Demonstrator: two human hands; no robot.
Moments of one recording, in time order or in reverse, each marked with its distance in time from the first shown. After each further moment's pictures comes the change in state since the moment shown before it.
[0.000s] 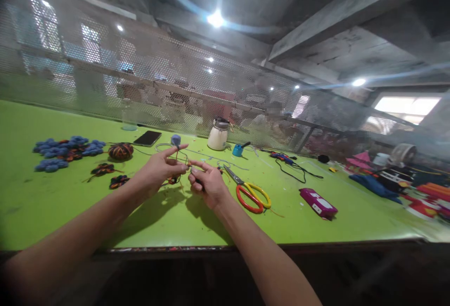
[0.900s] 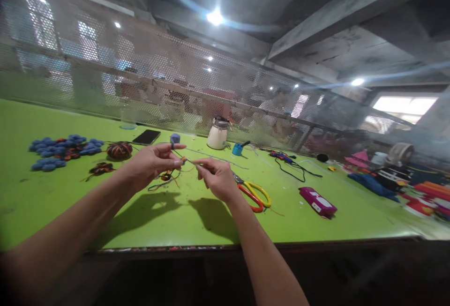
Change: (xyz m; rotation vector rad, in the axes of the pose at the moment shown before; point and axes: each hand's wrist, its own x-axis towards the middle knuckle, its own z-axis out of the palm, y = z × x) left_hand -0.004 0.019 -0.017 -0.173 -0.072 0.006; right_hand -0.008 -0.019 -0.018 -0.810 0.023 -0.515
